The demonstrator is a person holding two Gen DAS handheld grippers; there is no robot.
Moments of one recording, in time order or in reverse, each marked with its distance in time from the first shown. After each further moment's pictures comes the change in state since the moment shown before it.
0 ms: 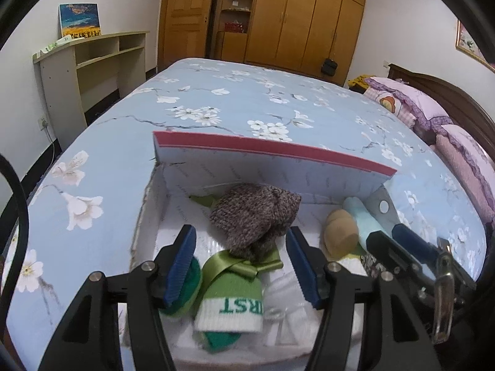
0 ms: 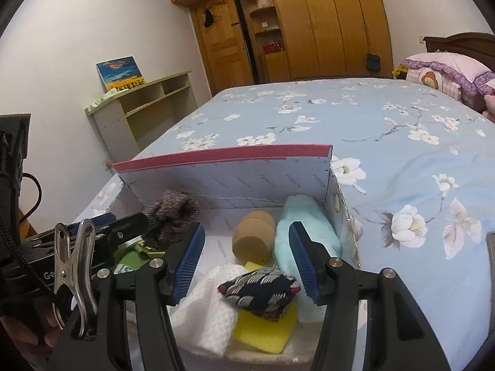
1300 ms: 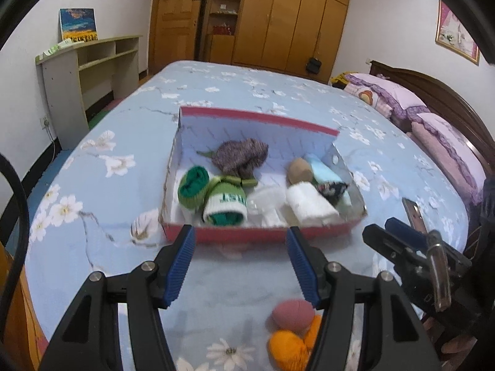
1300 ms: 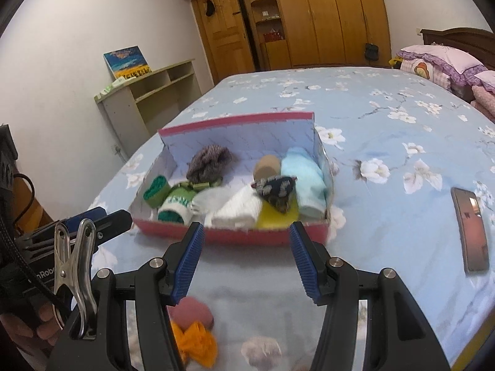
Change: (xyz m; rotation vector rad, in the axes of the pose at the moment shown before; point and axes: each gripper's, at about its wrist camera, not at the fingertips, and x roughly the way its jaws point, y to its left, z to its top) left arm -0.114 0.002 -0.071 0.031 0.006 -0.058; right arm -0.104 0.019 -0.048 0.007 0.079 -0.001
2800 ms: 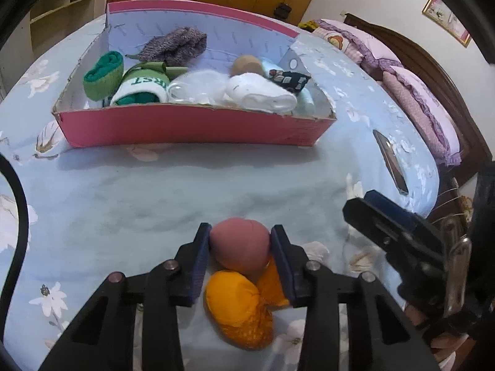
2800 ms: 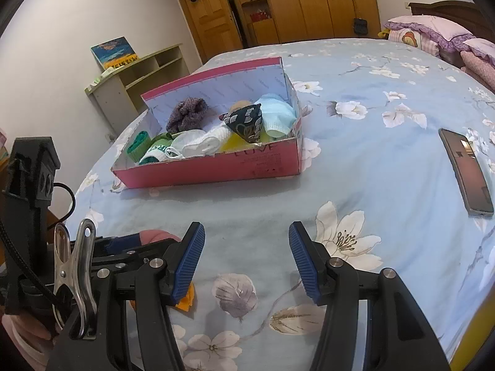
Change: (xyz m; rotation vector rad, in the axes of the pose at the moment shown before) left arm 0.058 -0.038 -0.062 0.017 0.288 -0.204; right arm -0.005 -0.029 -0.057 0.069 0.091 -0.006
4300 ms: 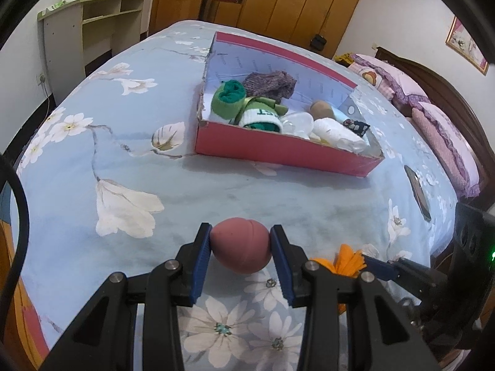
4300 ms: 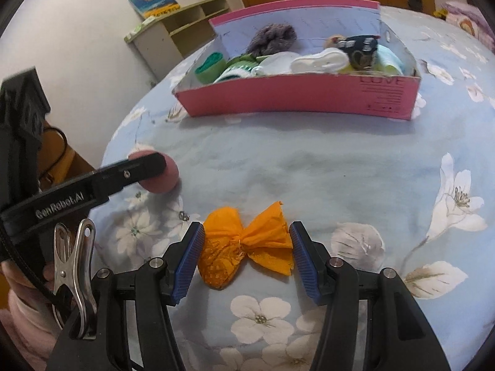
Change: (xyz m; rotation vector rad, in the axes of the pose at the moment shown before) left arm -0.061 0.077 -0.022 -0.099 -0.144 0.133; right arm 0.042 0.078 -0.037 -0.122 0.232 0.178
